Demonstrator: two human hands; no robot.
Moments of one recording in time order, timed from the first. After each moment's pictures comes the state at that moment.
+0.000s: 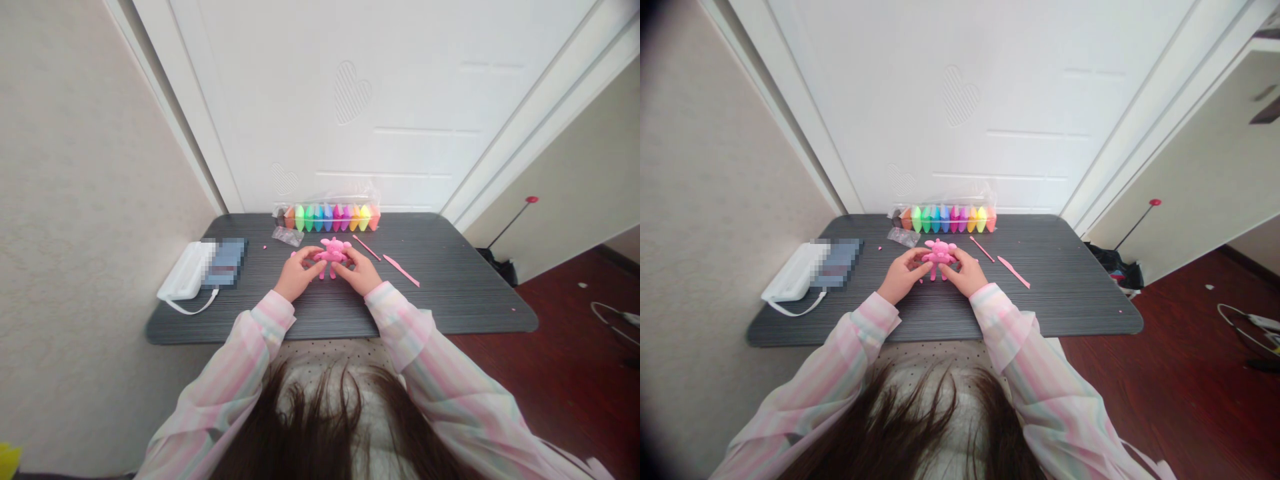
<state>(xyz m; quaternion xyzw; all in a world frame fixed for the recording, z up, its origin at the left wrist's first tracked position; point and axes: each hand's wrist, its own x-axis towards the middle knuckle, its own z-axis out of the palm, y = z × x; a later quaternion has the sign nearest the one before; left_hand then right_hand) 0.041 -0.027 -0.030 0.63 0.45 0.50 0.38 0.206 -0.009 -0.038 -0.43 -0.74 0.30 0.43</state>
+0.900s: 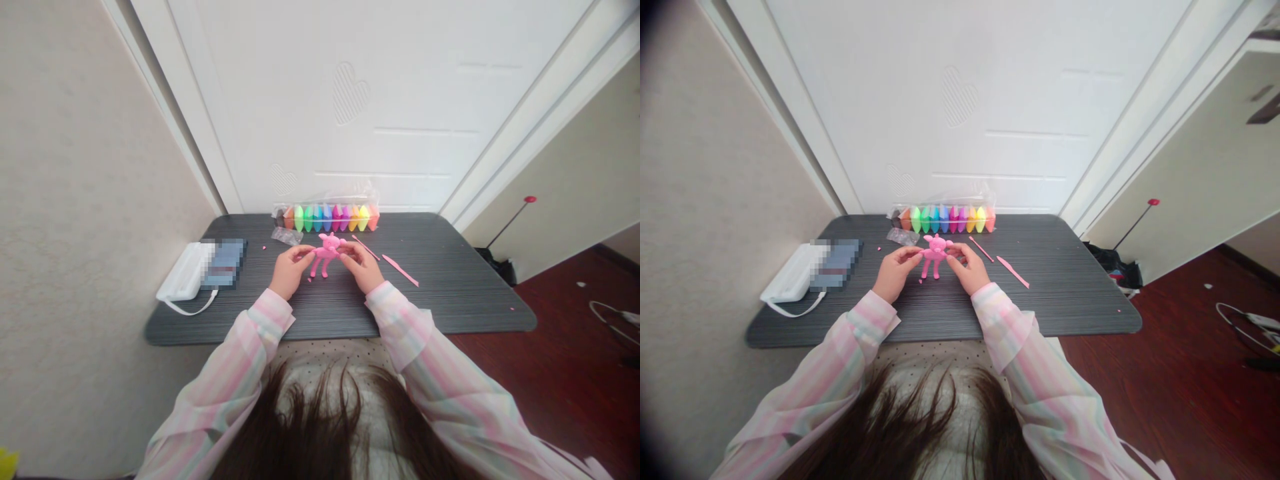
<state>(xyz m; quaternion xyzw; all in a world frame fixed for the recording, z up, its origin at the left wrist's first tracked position) 0.037 -0.022 -0.027 0.51 0.46 0.58 0.43 0.211 -0.001 -0.045 -0.41 -0.68 0.36 0.49</state>
